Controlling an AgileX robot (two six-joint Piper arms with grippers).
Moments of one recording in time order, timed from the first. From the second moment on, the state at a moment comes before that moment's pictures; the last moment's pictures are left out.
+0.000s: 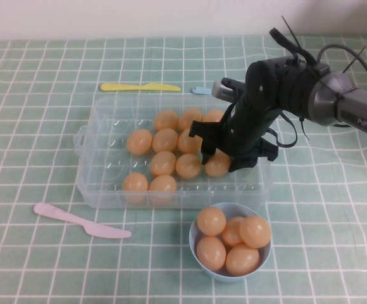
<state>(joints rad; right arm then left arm) 0.53 2.17 -1.76 0.18 0.88 0.63 -0.10 -0.01 0.03 -0.06 0.37 0.17</state>
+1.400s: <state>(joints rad) 0.72 1.57 -1.33 0.25 1.06 -0.19 -0.10 -0.01 0.03 -0.06 0.37 0.17</state>
